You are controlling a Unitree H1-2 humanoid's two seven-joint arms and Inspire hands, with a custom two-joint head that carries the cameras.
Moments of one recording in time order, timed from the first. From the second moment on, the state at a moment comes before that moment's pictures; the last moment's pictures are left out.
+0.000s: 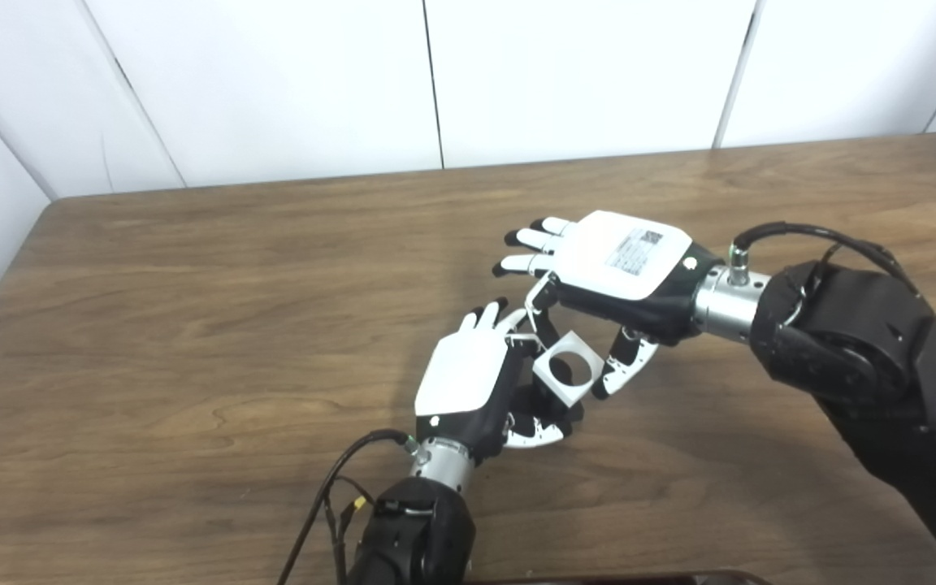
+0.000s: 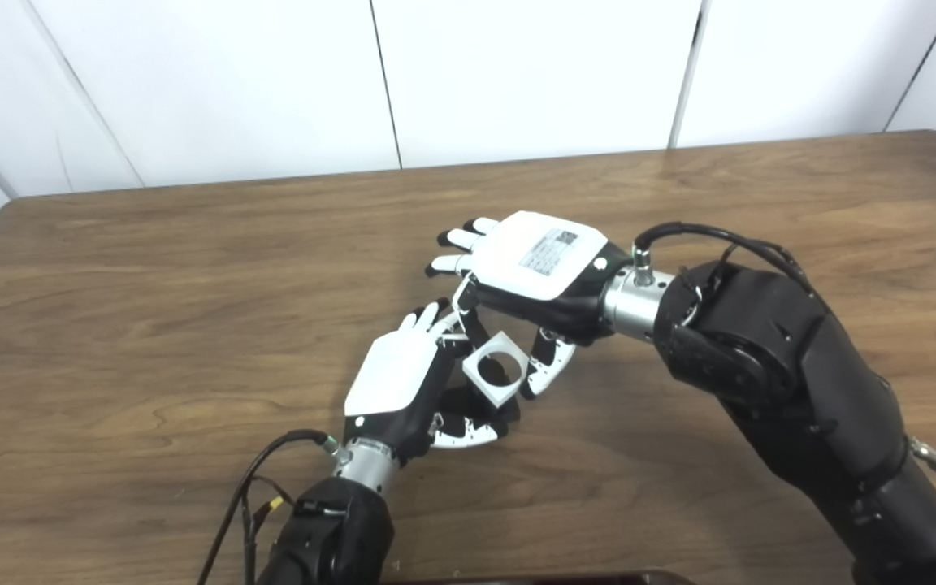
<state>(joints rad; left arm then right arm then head) -0.03 -0.05 -0.50 -0.25 1.10 0.32 -0.17 -0.52 -0.47 0.38 -0.51 -0.78 -0.06 0.88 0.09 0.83</state>
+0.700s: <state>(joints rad) -0.03 -0.05 -0.51 -0.25 1.10 0.34 -0.17 -0.52 -0.46 0.38 -0.48 -0.78 -0.06 0.88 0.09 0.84</state>
